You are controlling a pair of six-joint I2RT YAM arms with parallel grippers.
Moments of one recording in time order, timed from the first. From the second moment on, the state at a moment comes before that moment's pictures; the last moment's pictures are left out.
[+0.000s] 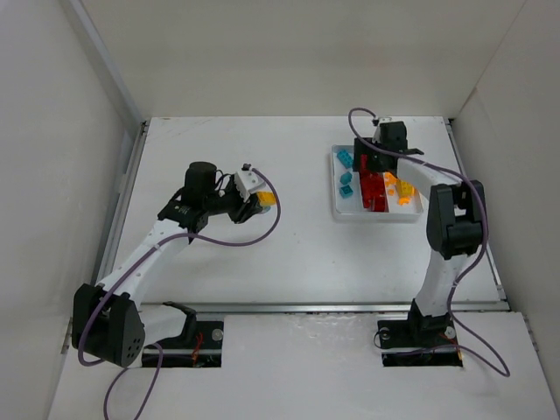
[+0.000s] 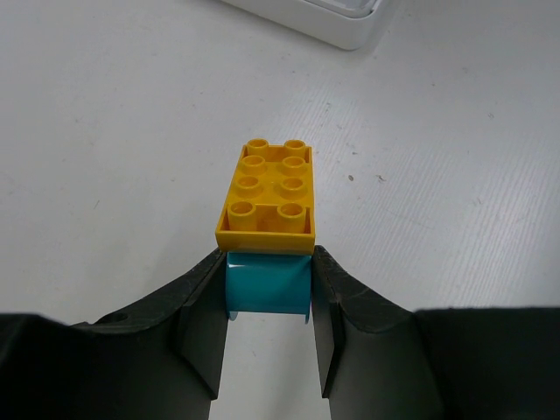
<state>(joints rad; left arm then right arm) -0.35 1.18 0.86 -0.25 0.61 0.47 0.13 1.97 1.44 -0.22 -0.02 0.14</state>
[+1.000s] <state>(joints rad) -0.35 1.16 0.87 -0.26 0.87 0.65 0.65 1.55 1.20 -0.10 -0.95 -0.74</state>
